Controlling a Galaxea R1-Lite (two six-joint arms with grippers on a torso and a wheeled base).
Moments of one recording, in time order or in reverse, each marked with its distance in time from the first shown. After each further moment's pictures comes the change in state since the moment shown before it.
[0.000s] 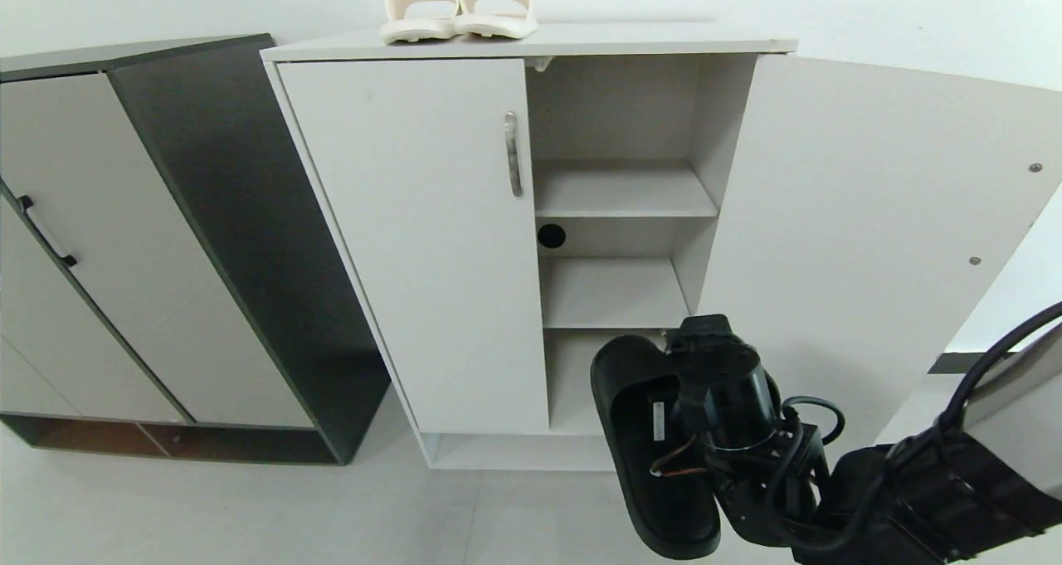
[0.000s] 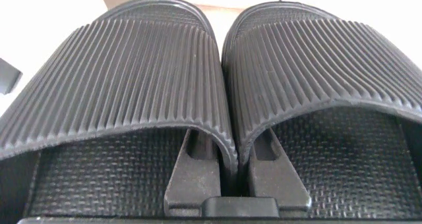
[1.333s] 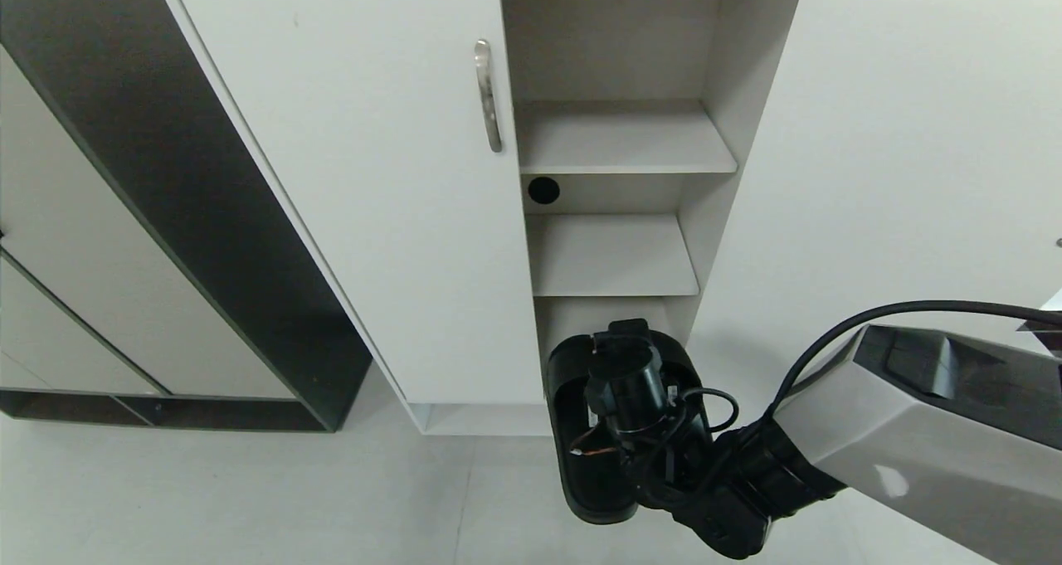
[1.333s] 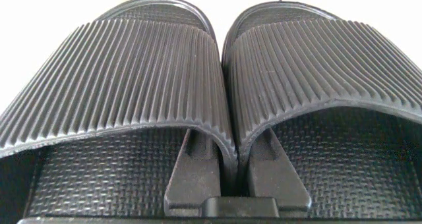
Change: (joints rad) left arm 0.001 0.001 0.000 0.000 -0.001 -0.001; right arm 0.019 0.269 -0.320 0.025 -0.033 -0.009
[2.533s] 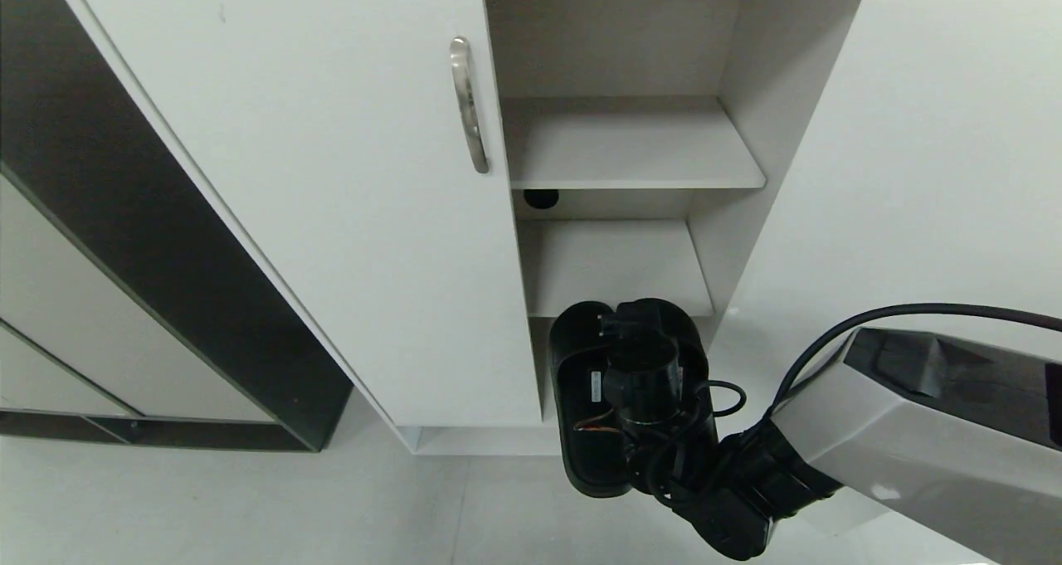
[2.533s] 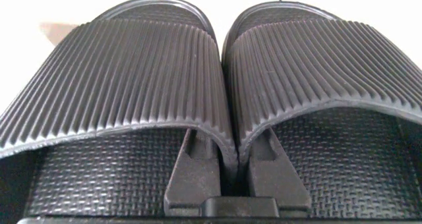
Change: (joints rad) left arm 0.000 0.000 0.000 0.000 0.000 0.000; right arm -0.017 0.010 0.022 -0.237 -0.048 -0.118
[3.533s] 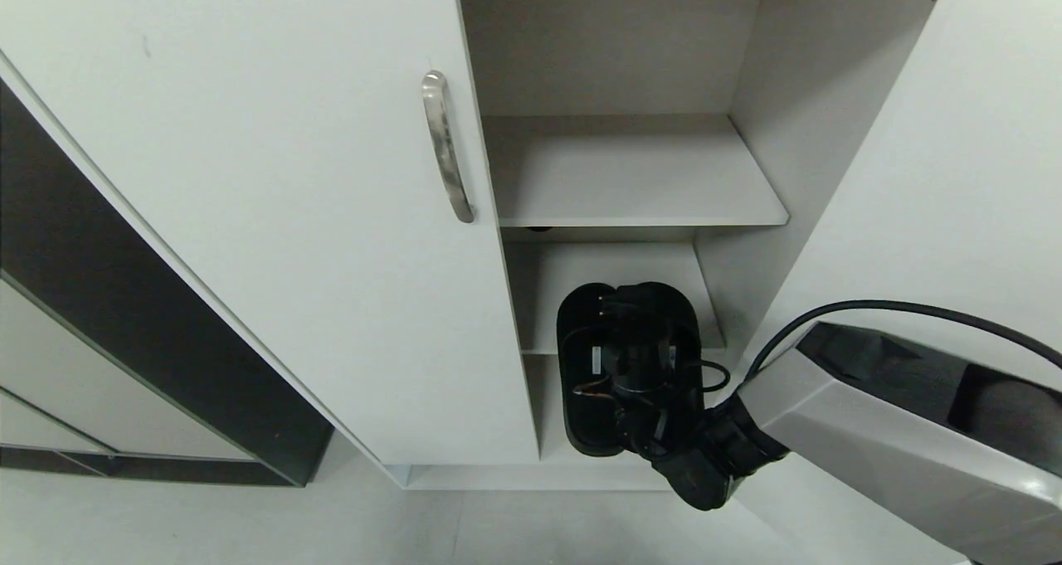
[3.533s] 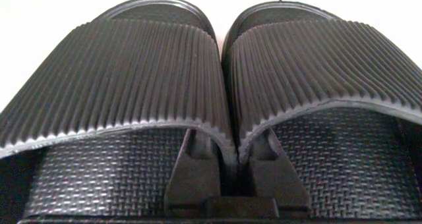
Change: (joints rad) left arm 0.000 0.000 0.000 0.000 0.000 -0.003; right arm -0.080 0.129 -0.207 -0.001 0.013 -0.050
